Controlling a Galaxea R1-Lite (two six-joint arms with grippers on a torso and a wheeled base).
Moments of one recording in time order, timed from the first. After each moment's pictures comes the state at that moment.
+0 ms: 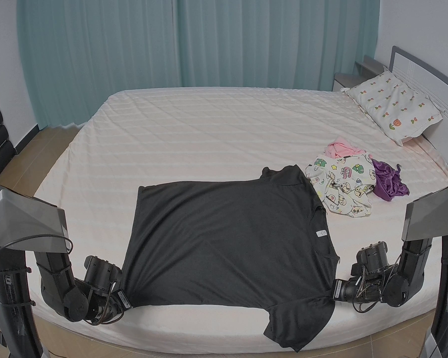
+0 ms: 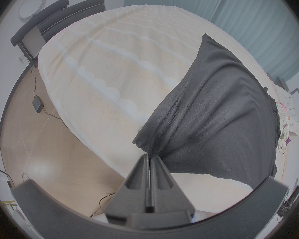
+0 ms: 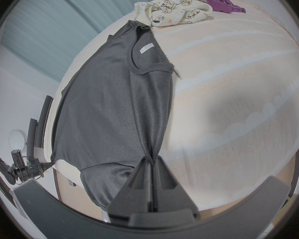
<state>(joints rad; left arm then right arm) -0.24 2.23 -0.30 -0.81 0.20 -0.82 0.24 2.32 -0.35 -1.03 0.13 0.52</state>
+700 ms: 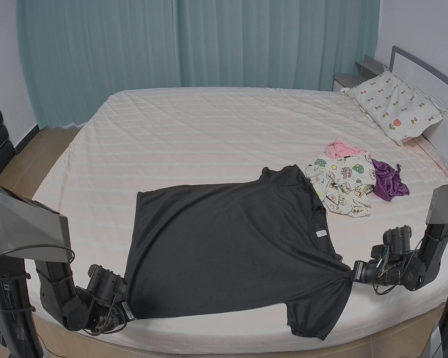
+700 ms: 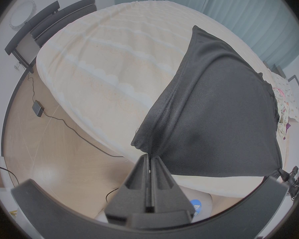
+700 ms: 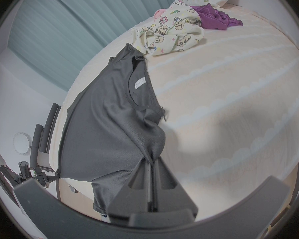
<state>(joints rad) -0.31 2.20 -0.23 -0.81 0.20 -0.82 0.03 2.23 -0.37 -1.00 0.26 0.38</state>
